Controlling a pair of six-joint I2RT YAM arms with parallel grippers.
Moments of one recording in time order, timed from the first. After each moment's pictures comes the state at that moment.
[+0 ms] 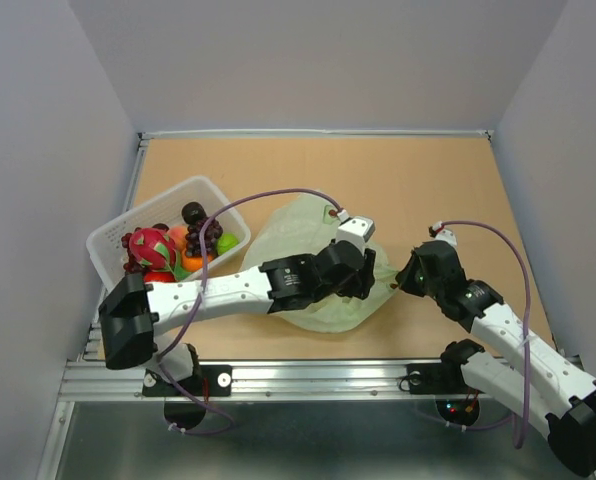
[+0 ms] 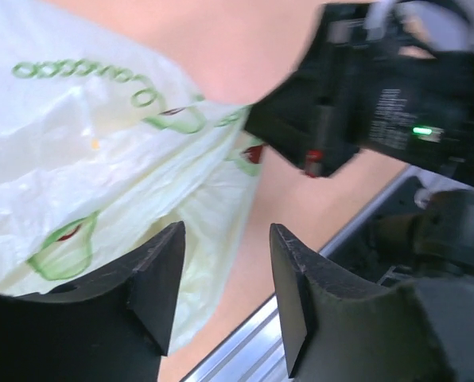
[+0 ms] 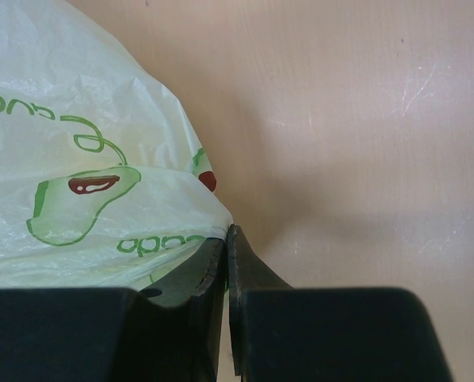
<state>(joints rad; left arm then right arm) -1.26 1.46 1.15 -0.25 -0.31 -0.62 0.48 0.79 0.51 -0.46 0.21 0.70</state>
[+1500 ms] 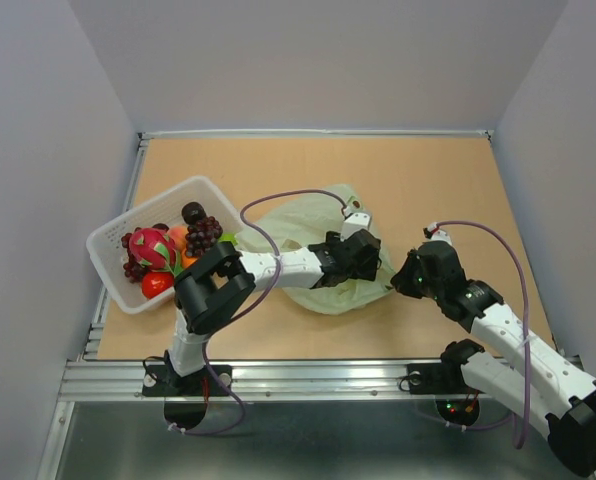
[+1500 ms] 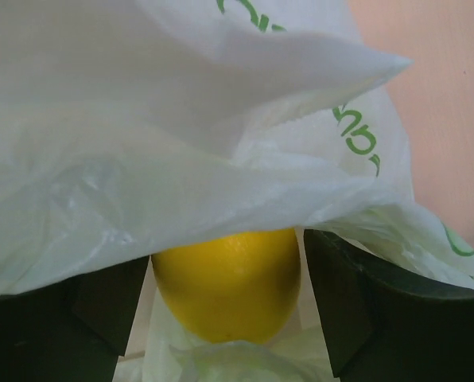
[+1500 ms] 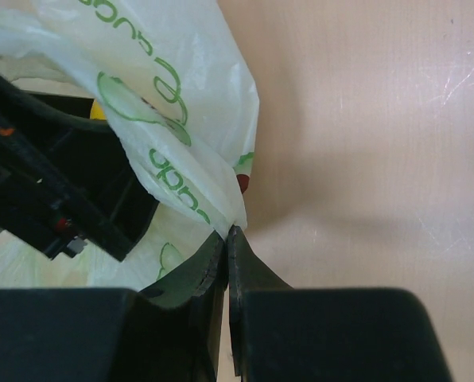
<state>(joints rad) -1.08 1.92 1.26 -0.16 -0.39 -0.68 0.48 0.79 0.51 -0.46 0.12 0.68</state>
